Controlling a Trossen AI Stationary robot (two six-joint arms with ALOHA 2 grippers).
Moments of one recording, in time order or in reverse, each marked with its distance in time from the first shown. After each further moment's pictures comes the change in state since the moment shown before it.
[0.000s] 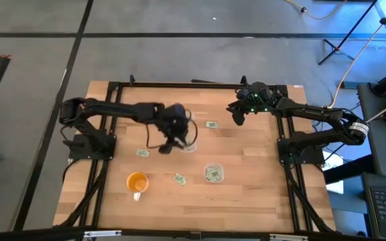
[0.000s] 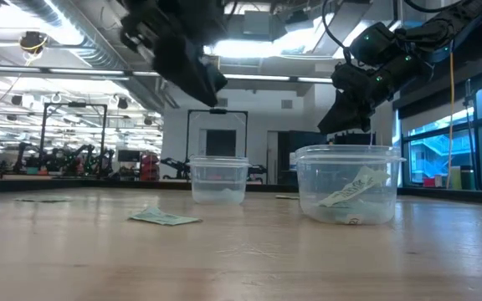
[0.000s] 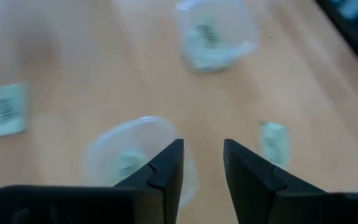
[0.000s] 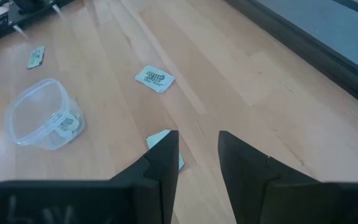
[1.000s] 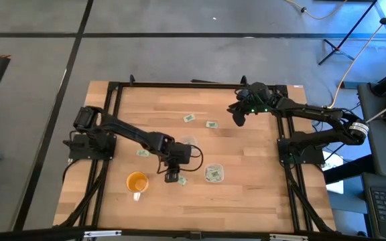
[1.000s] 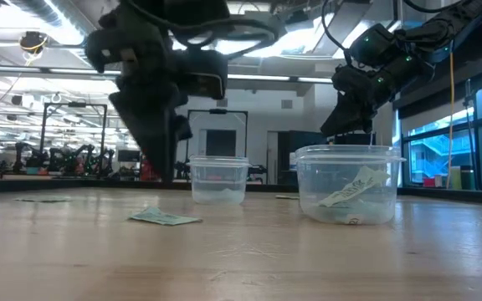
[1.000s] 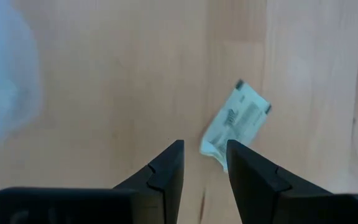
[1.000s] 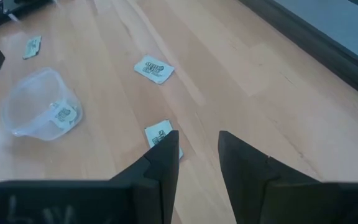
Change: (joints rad) left arm -0.313 0.215 0.000 -0.021 -0.245 -0.662; right arm 0.000 0.000 0.000 -0.030 0.000 -0.018
